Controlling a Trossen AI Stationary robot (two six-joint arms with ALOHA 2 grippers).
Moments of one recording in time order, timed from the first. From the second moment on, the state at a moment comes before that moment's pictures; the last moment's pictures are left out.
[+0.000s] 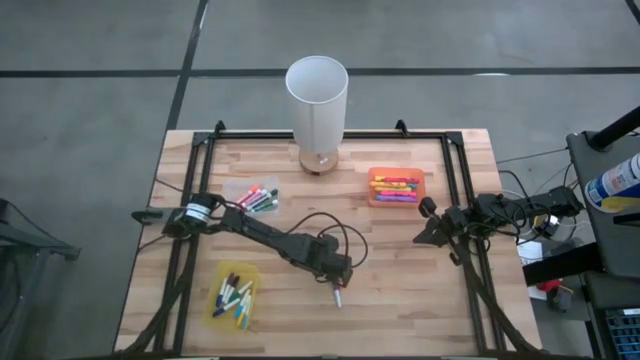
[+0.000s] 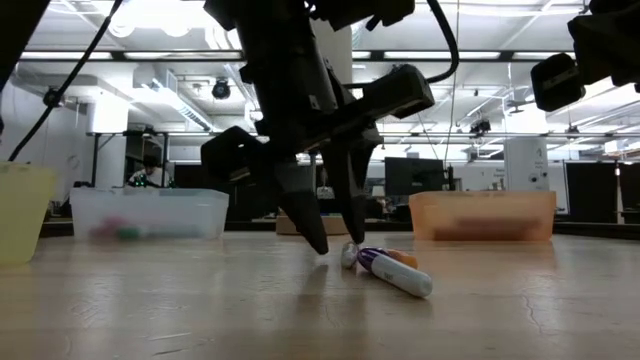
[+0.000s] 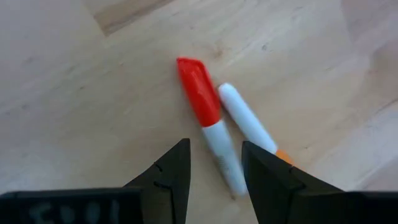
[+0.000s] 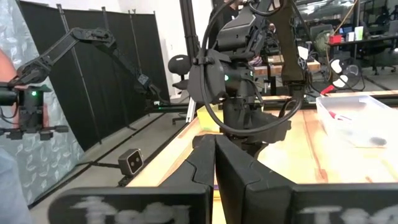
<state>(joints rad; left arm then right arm) -0.29 2.11 1.59 -0.66 -0.10 -1.34 0.21 0.09 0.04 0.13 -0.18 0.20</state>
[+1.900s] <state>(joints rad) -0.72 1.58 1.49 -1.31 -0.15 -1.30 0.21 0.09 0.04 0.13 -0.18 0.20</state>
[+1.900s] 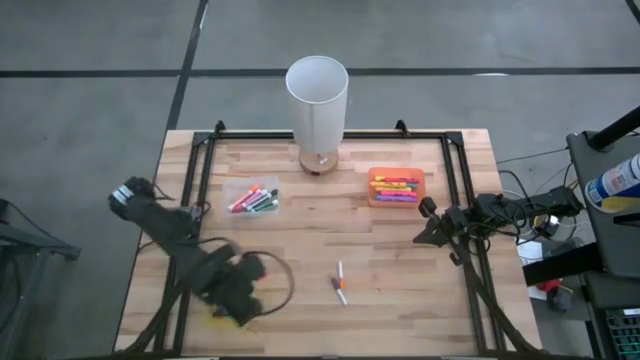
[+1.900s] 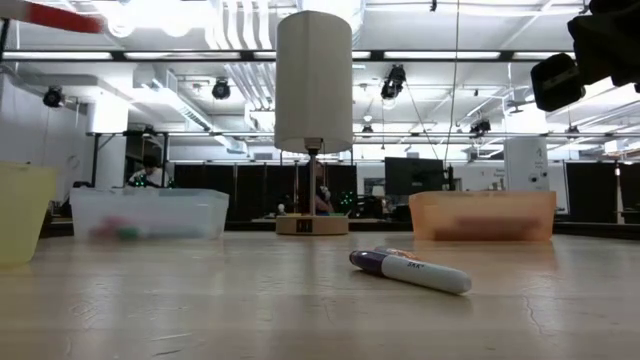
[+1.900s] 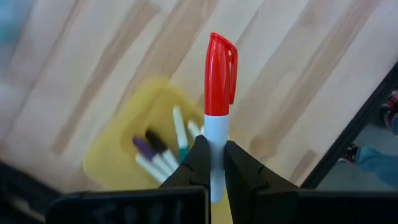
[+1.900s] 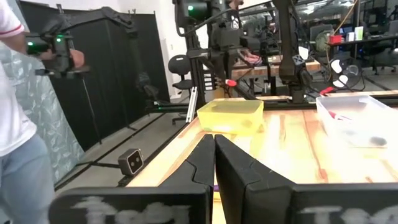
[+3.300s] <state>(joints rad) -0.96 1.50 1.03 -0.92 -0.19 -1.65 0.21 0.09 0.04 0.13 -0.18 0.20</state>
